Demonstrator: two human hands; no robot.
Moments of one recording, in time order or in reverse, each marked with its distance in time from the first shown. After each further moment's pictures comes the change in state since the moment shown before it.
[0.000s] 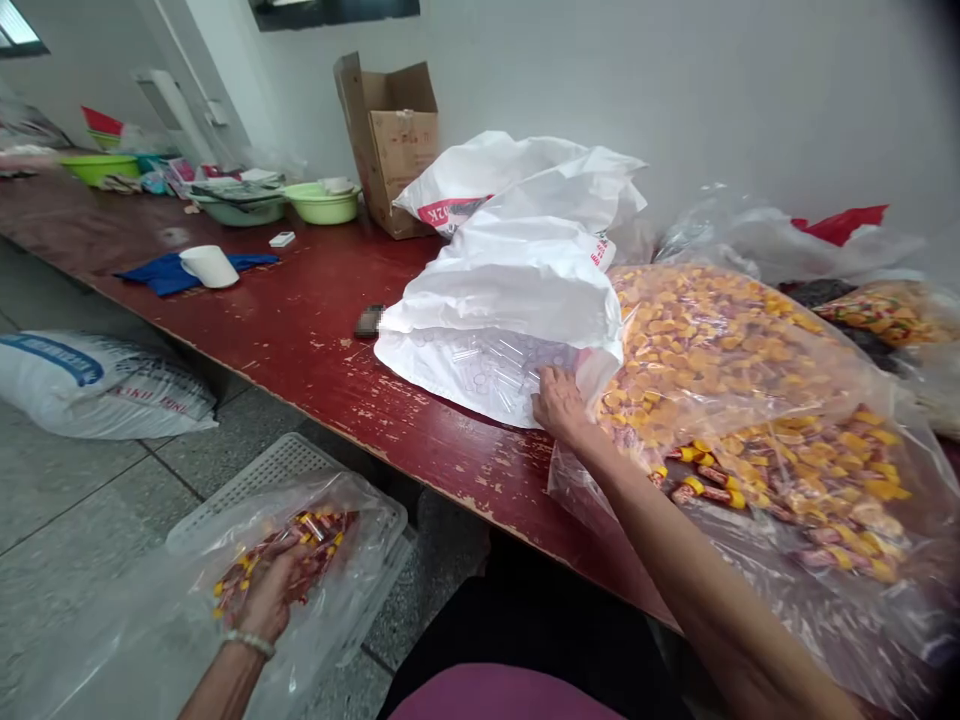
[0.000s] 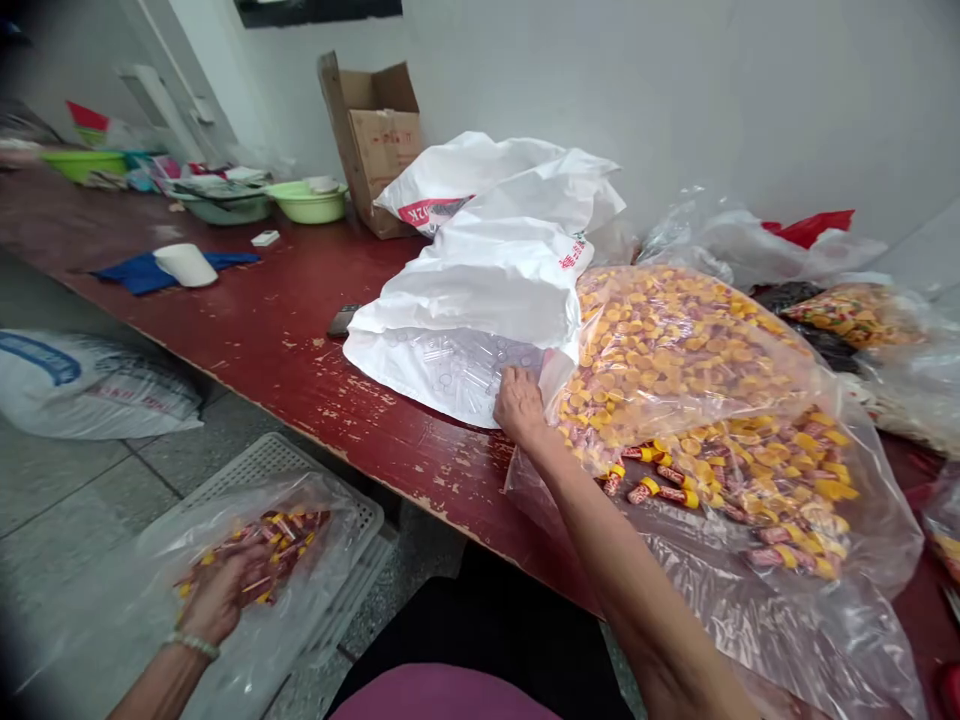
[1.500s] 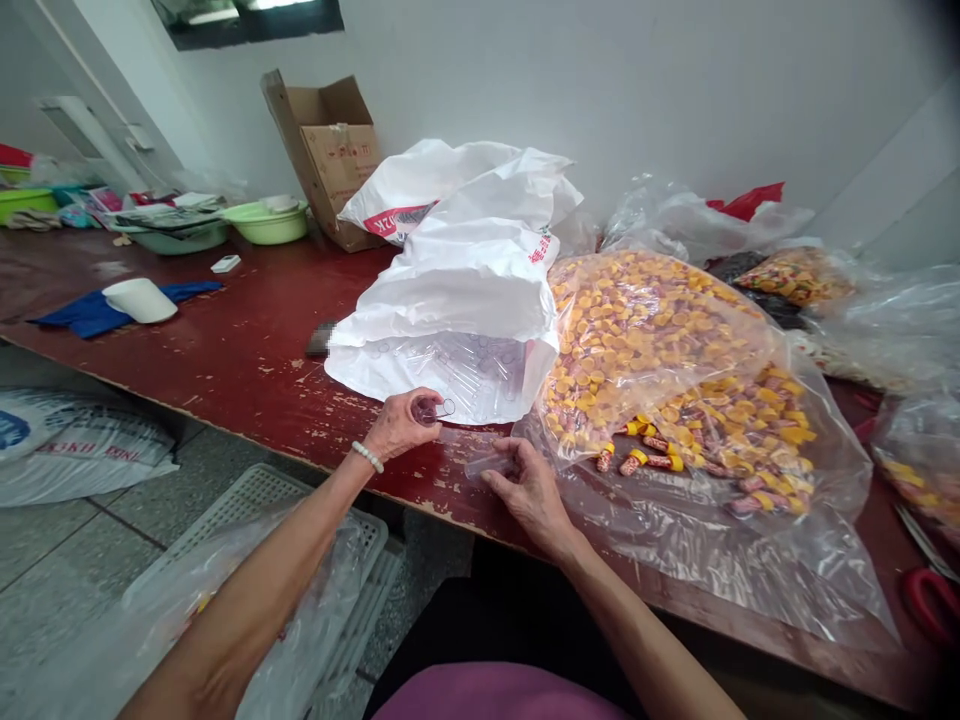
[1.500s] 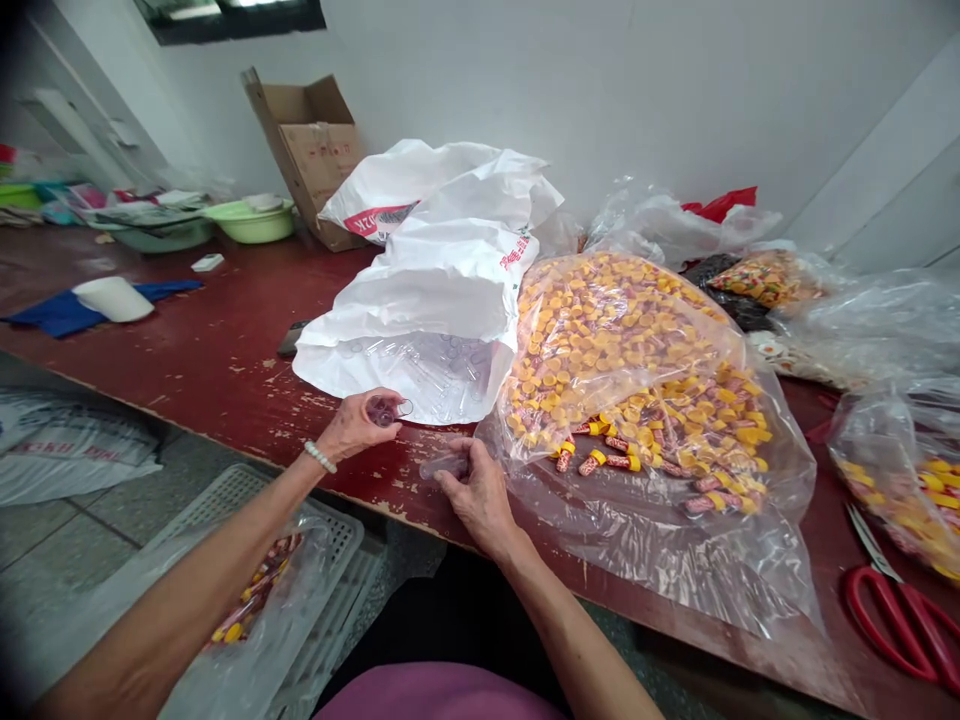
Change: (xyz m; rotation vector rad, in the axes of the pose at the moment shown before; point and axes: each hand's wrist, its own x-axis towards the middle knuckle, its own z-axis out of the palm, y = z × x) left_hand -0.024 0.155 0.212 0.684 -0.648 1.221; right_hand -0.127 -0.013 0.005 1.063 0.107 0.236
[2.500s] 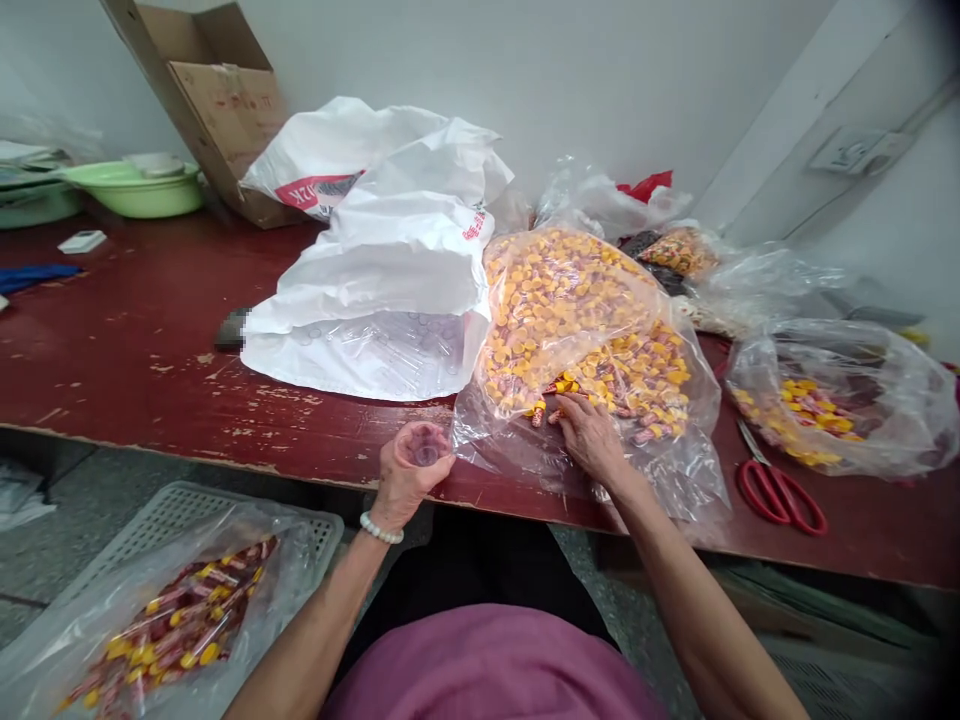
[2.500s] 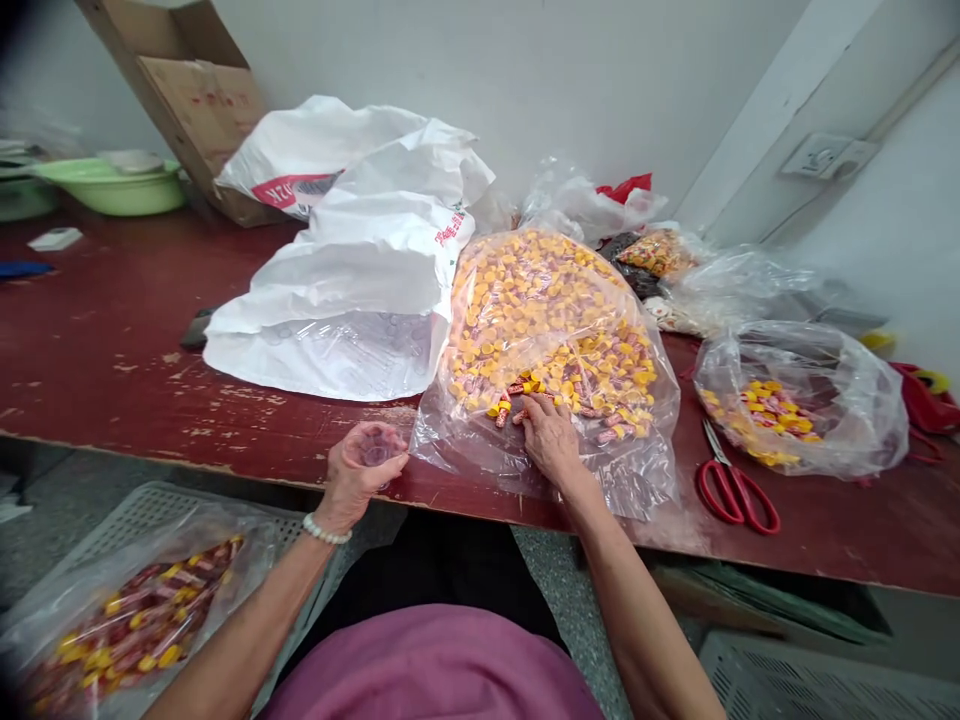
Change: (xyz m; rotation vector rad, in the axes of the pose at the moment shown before) left_hand -0.067 0.104 0.079 -0.980 0.199 -0.331; right_hand -0.015 0.056 -0.164 -0.975 0.235 -0.134
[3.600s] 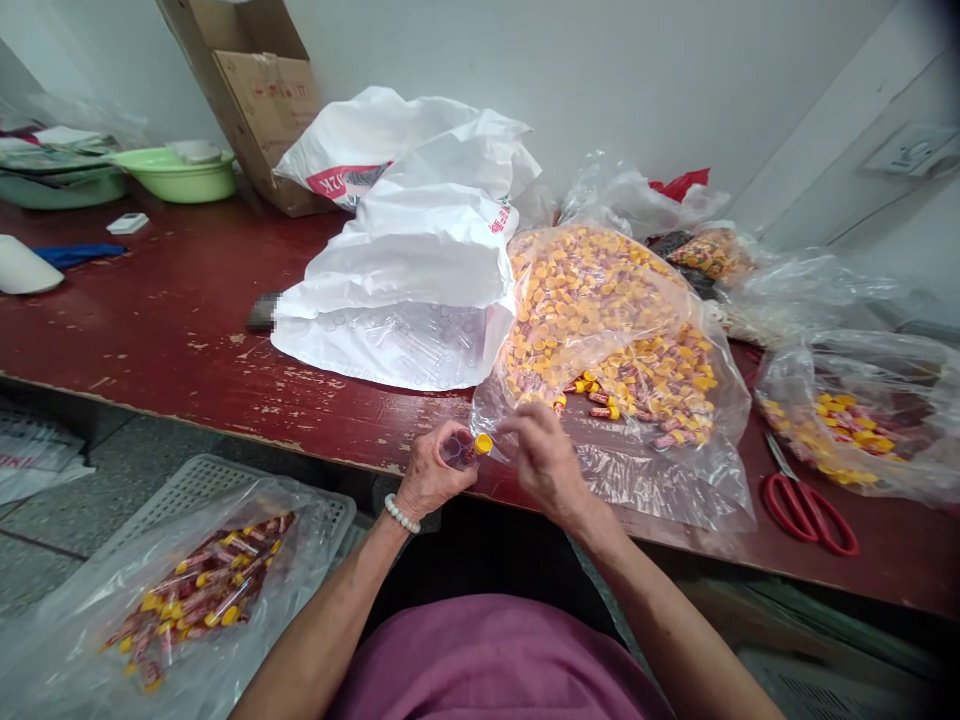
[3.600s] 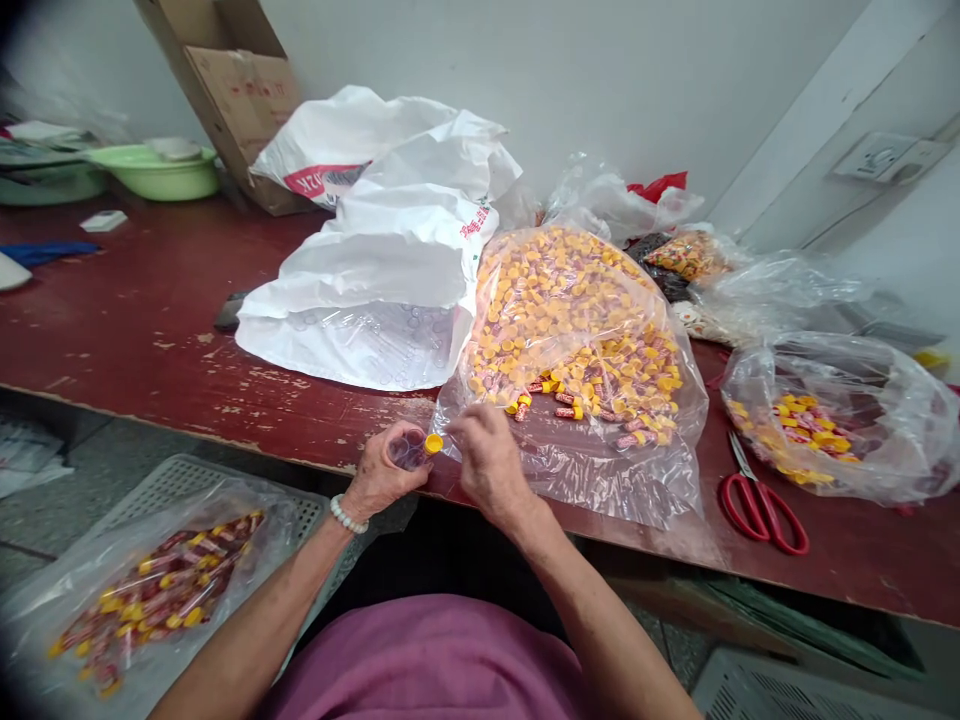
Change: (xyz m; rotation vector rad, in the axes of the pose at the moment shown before) left_hand -0.005 -0.005 -0.003 0.509 -0.180 0.302; right_hand -0.021 -0.134 -0.013 0.497 0.077 -0.352
